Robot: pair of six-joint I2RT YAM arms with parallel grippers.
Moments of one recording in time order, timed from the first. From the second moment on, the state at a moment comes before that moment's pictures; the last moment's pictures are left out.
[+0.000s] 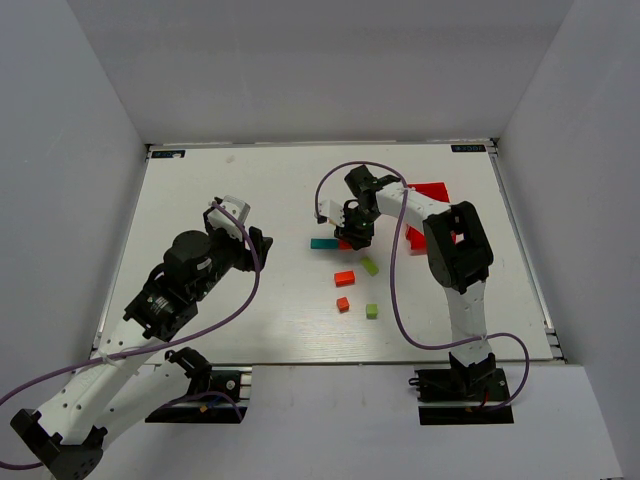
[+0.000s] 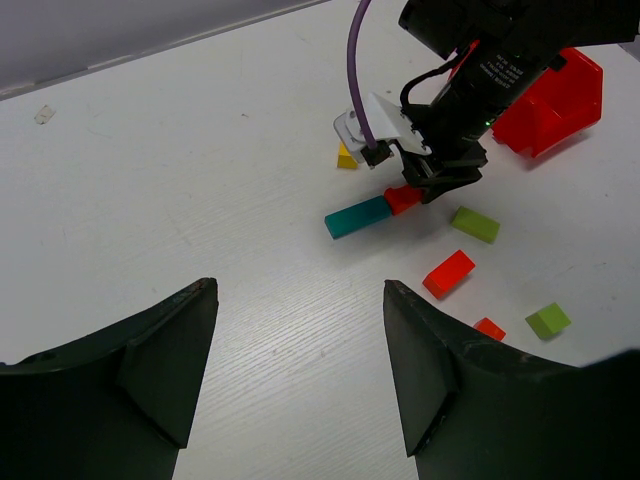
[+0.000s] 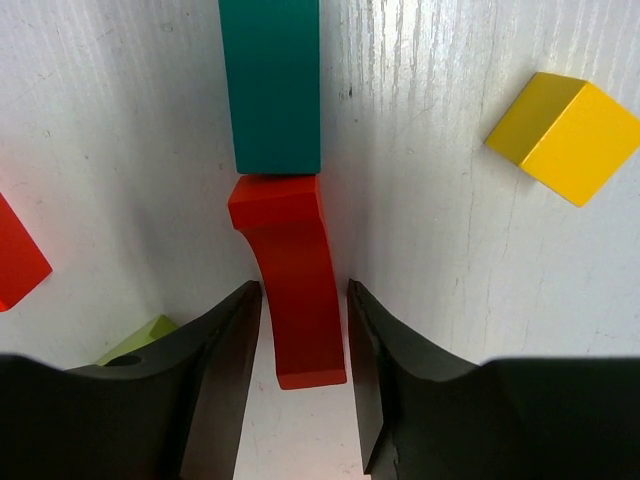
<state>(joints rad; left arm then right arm) -0.64 0.71 0.82 -0.32 -0.15 -0.07 0.54 2.13 1.61 -0.79 -0.33 -0.99</state>
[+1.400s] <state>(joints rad) -0.64 0.71 0.82 -0.32 -0.15 -0.07 0.54 2.14 1.61 -0.79 -0.33 -0.98</state>
